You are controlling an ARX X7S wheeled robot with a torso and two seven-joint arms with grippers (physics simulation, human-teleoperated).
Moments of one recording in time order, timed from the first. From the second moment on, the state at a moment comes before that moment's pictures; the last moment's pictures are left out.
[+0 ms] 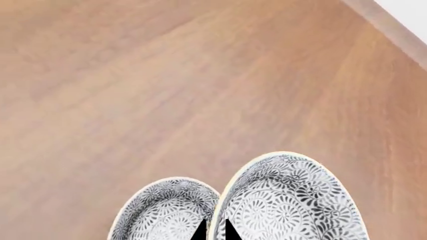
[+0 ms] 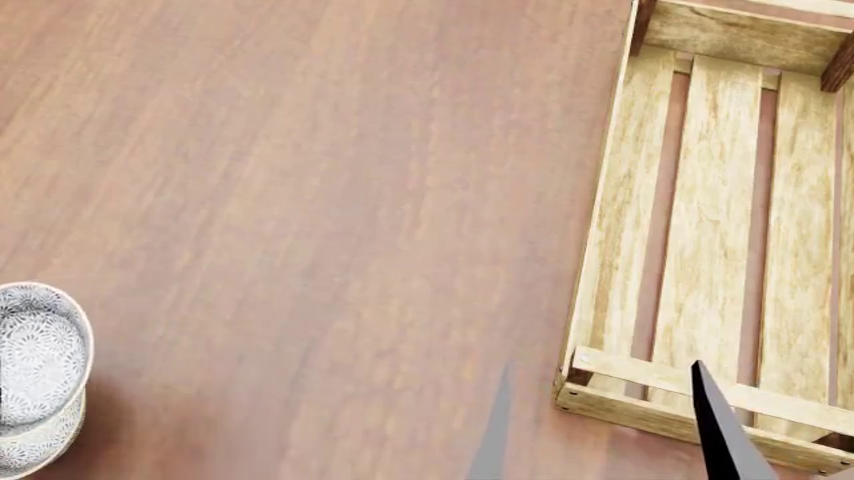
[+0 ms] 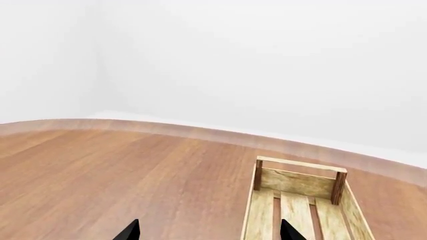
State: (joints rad) left arm -0.18 -0.76 0.06 0.31 -1.43 -0.34 -0.62; right arm 0.07 0.72 -0.50 -0.99 0.40 0.29 0.85
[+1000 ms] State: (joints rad) left arm -0.13 -0.74 0.04 0.18 -1.37 -0.29 -0.57; right arm 0.08 0.73 -0.51 -0.99 0.40 0.28 0.87
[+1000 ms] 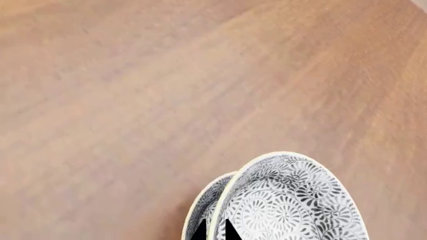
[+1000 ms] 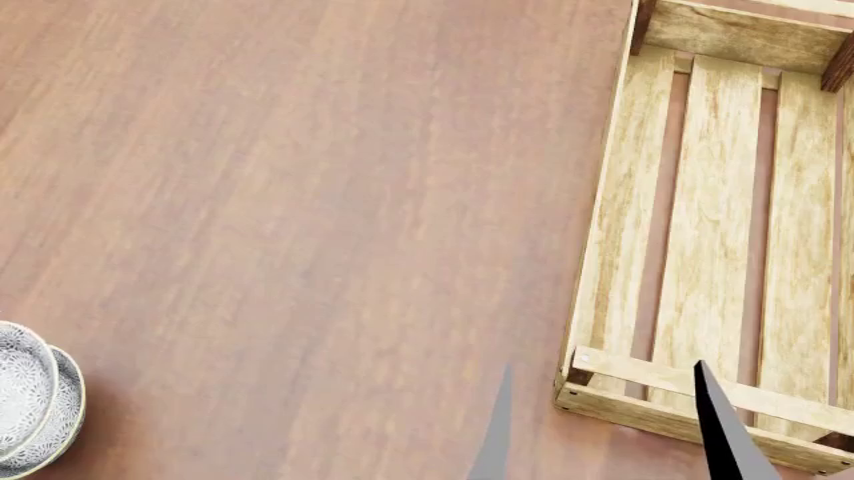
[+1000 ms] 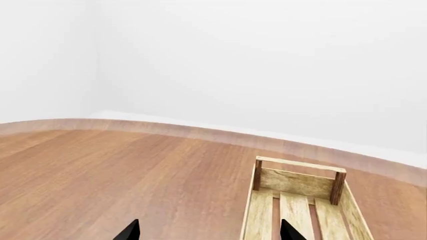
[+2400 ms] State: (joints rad) left arm -0.20 -0.70 0.10 0.10 -1.30 -0.29 -0.55; right arm 0.09 0.74 -0.53 -0.98 0.41 0.27 0.88
